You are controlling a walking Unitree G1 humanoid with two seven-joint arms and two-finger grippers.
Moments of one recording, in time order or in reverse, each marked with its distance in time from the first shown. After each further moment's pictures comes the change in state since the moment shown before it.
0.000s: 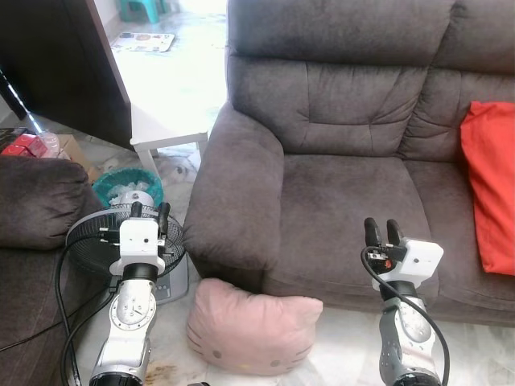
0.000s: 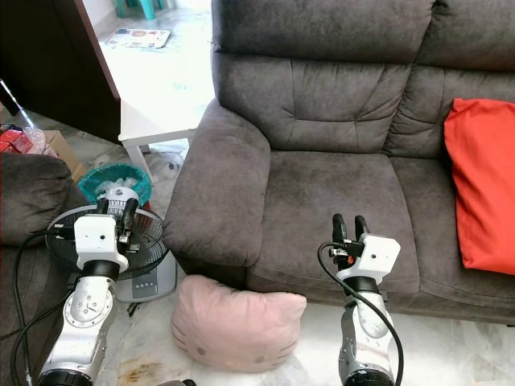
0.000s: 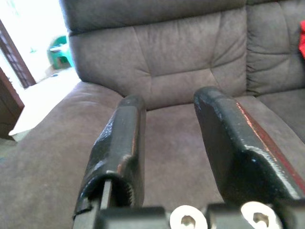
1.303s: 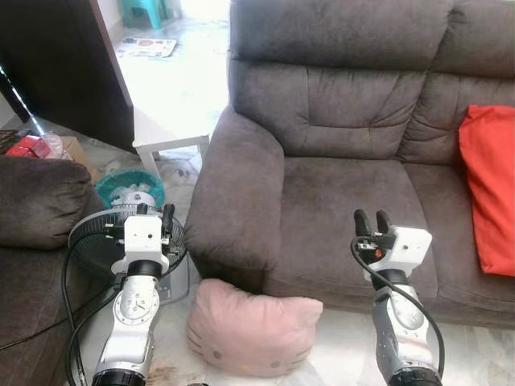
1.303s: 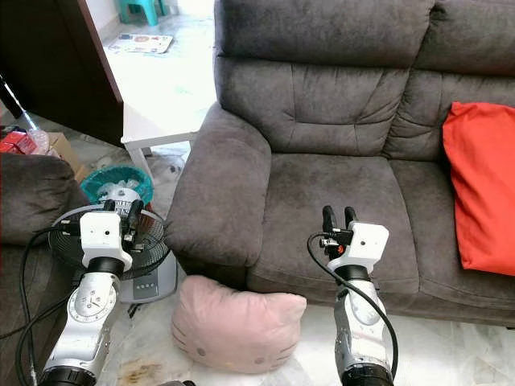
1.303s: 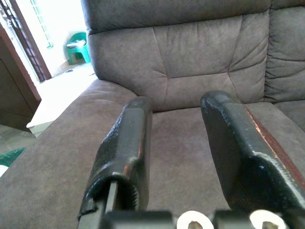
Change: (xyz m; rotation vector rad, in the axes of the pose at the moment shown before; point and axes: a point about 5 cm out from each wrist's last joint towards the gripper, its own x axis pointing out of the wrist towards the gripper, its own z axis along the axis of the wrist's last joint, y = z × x) left arm 0.003 -0.005 0.000 -0.031 0.044 -0.017; right arm 0.008 0.014 0.007 -0.016 0.033 0.029
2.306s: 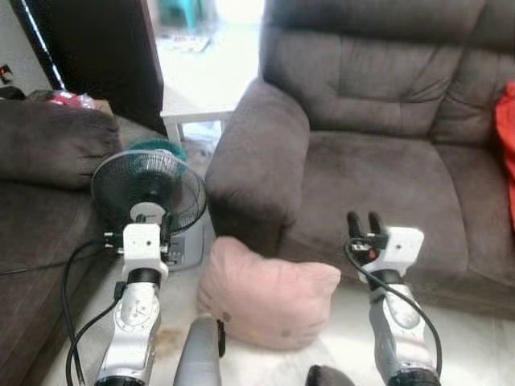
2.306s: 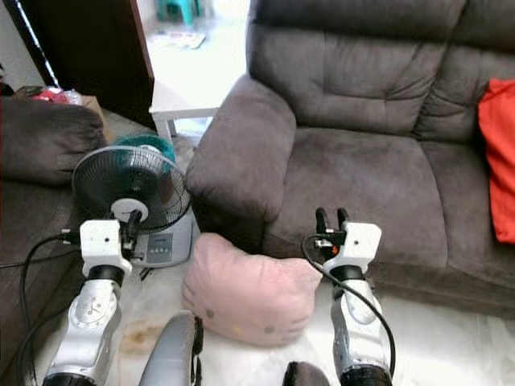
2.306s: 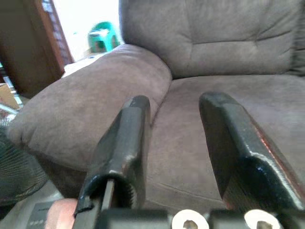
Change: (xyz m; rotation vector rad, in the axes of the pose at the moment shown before) left arm -0.003 0.001 -0.007 -0.014 0.047 0.027; right arm 0.000 0.005 -0.002 0.000 0.029 0.031
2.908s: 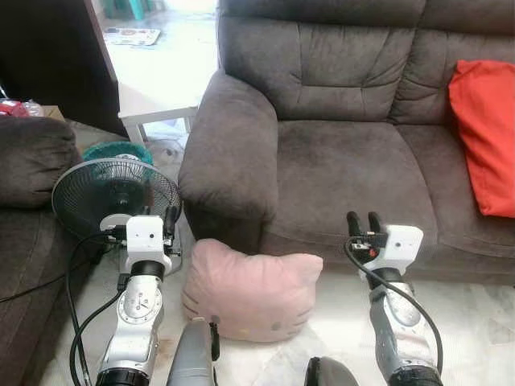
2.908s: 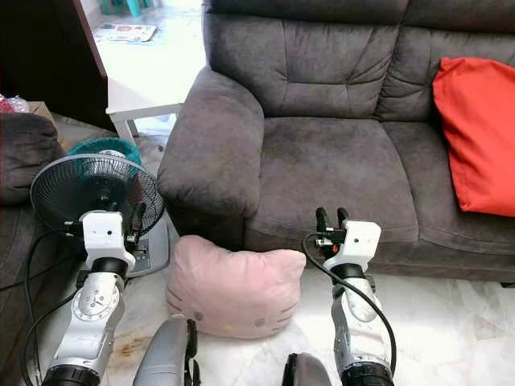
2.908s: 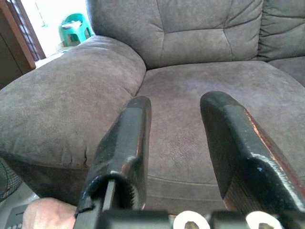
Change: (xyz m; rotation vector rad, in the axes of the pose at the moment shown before) left arm 0.003 -0.005 0.004 -0.018 -0.012 -0.022; right arm 0.003 -0.001 0.000 -0.001 0.022 -0.004
